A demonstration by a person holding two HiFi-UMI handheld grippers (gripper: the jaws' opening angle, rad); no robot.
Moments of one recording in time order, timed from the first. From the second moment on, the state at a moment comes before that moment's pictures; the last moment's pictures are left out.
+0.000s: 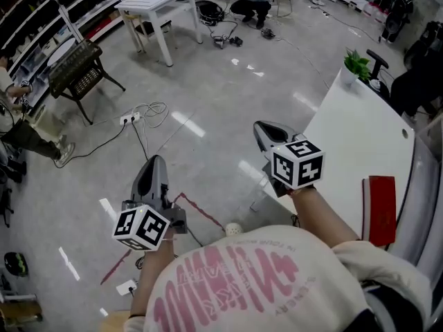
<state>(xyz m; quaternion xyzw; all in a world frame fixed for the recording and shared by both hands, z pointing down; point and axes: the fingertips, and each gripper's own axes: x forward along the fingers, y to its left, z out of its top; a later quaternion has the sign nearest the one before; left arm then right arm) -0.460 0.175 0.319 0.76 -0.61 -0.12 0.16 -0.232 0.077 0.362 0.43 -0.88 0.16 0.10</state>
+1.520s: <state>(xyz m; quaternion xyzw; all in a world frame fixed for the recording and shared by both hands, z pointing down) -0.241 -0.162 0.352 0.95 -0.21 0.00 0.22 -0.038 0.000 0.389 0.79 -0.57 0.22 -0.02</state>
